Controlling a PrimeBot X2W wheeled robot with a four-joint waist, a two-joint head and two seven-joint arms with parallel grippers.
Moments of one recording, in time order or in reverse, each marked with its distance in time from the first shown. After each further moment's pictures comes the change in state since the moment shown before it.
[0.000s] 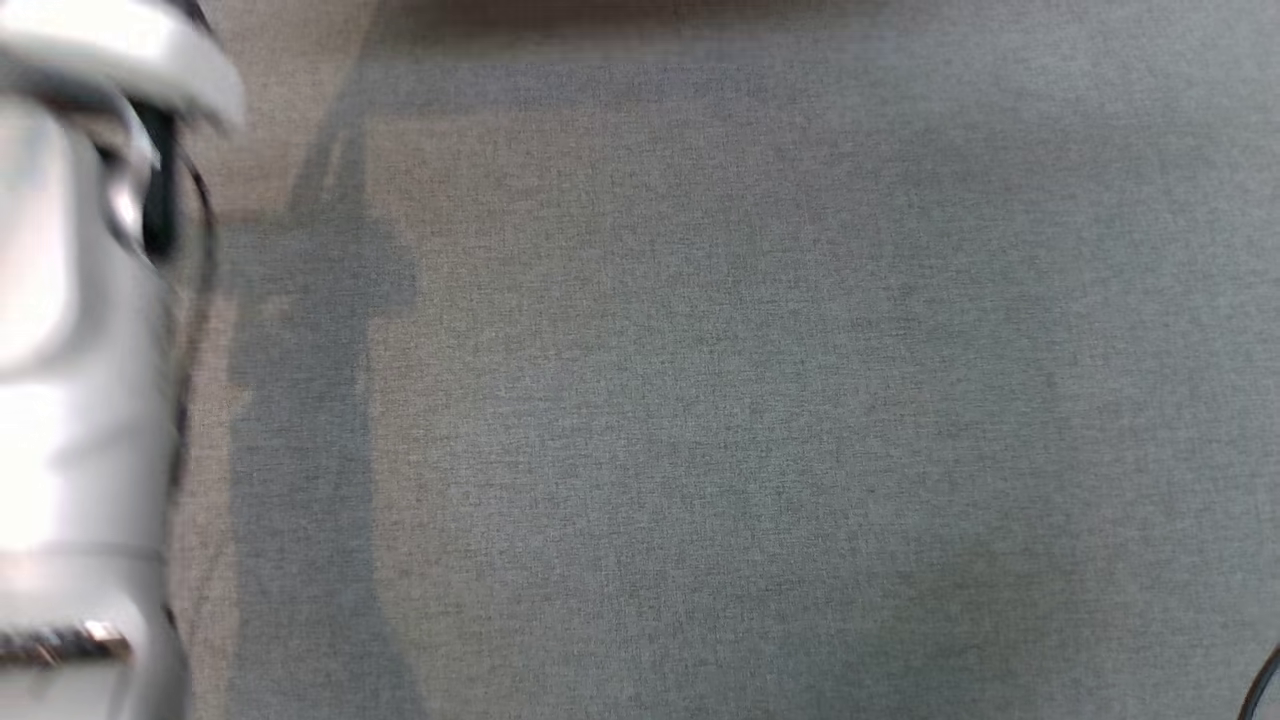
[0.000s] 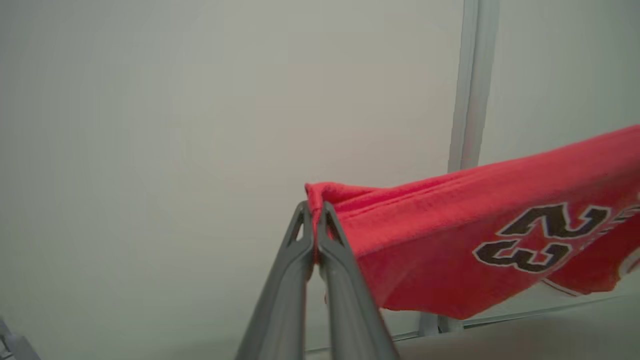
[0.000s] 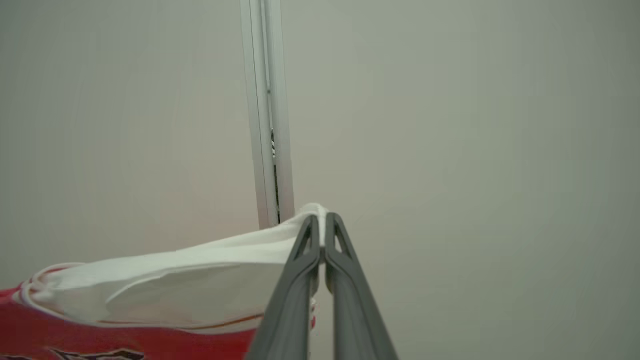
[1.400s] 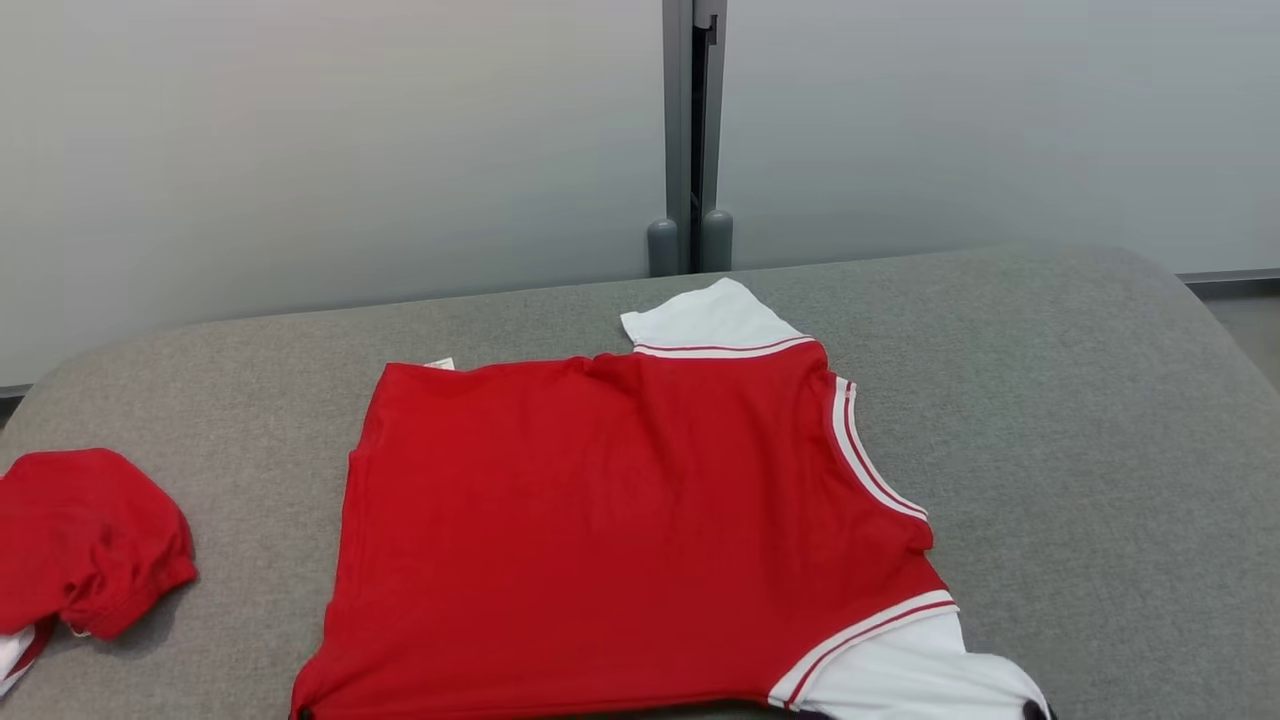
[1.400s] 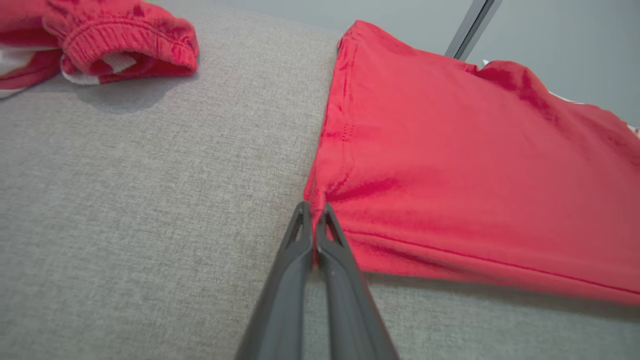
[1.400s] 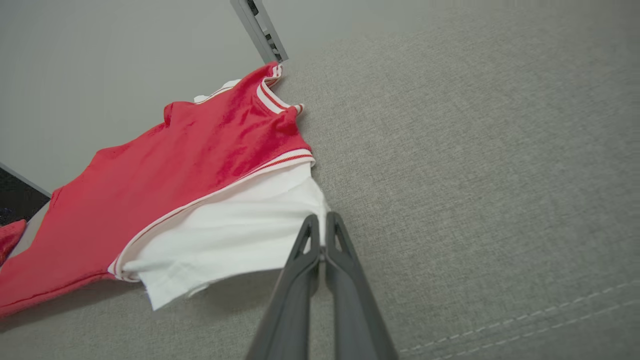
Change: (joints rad) left arm 1.162 -0.154 0.157 -0.089 -0.128 0.009 0.000; right arm 1.352 0.131 0.146 -0.141 0.252 -0.001 0.000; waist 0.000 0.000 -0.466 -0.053
